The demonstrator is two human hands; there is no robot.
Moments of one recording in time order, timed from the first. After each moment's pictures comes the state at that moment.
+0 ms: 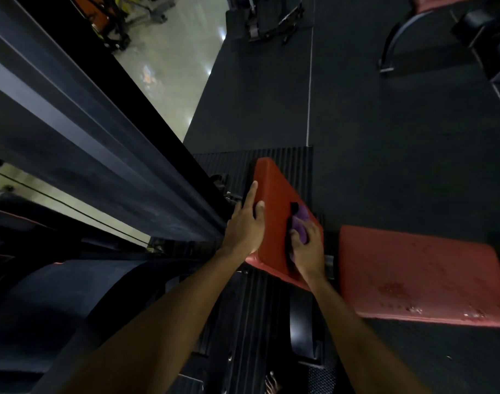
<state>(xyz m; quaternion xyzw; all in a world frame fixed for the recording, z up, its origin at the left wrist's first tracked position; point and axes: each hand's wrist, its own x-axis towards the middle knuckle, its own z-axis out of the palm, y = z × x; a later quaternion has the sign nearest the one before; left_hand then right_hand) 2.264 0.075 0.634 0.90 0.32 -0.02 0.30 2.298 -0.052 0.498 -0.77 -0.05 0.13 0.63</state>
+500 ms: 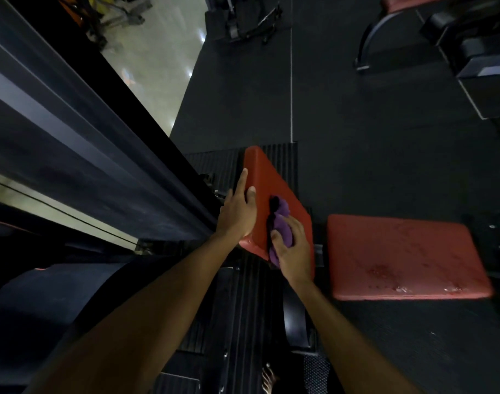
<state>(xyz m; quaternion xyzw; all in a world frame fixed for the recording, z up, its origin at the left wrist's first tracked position) 2.263 0.078 0.631 0.90 0.31 -0.01 0.30 2.241 -0.059 0.520 -0.71 -0.05 0.09 0.70</state>
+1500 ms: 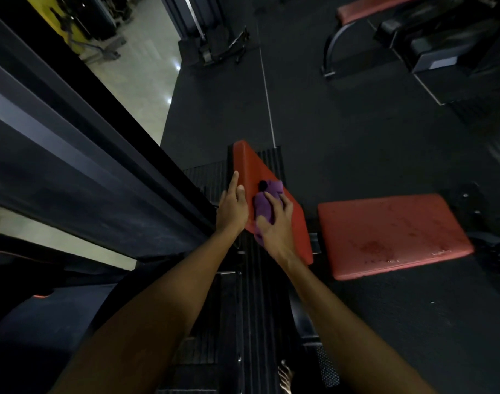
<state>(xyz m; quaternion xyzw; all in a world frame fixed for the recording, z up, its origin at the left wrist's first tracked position) 2.224 0.073 0.620 0.90 0.27 0.04 0.35 2.202 -0.049 0.574 -0.73 -0.06 0.12 0.67</state>
